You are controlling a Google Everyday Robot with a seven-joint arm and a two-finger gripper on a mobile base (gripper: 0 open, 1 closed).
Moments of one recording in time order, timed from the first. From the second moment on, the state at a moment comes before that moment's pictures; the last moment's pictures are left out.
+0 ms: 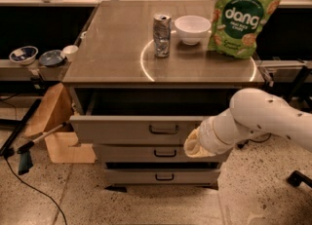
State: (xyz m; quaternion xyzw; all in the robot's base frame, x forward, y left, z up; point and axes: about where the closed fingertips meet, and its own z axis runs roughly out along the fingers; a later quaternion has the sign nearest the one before) arm 0.477 -0.117 0.653 -0.74 0.62 0.09 0.24
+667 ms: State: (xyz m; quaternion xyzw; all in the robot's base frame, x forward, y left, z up) arm 0.526 -0.113 0.663 -0.75 0.61 0.07 0.25
